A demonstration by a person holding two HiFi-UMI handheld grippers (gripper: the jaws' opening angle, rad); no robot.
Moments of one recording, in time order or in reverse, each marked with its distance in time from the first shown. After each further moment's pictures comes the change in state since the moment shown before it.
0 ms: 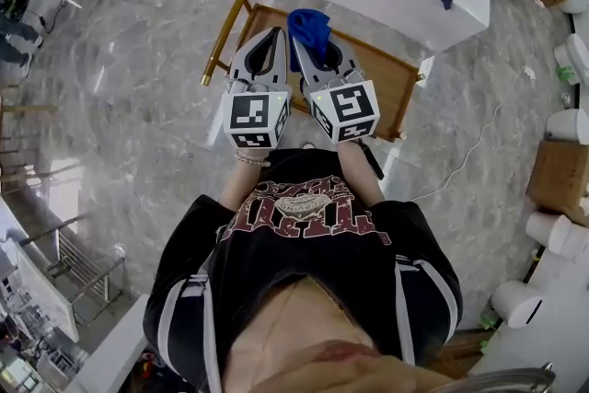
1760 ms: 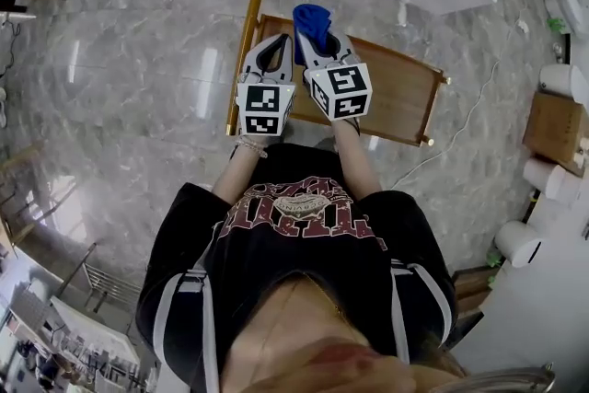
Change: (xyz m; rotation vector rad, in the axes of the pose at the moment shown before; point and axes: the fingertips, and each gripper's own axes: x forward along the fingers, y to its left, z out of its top) left arm 0.168 0.147 -0.158 -0.068 0.338 -0.226; right arm 0.222 -0.082 -0.145 0.162 0.318 -0.214
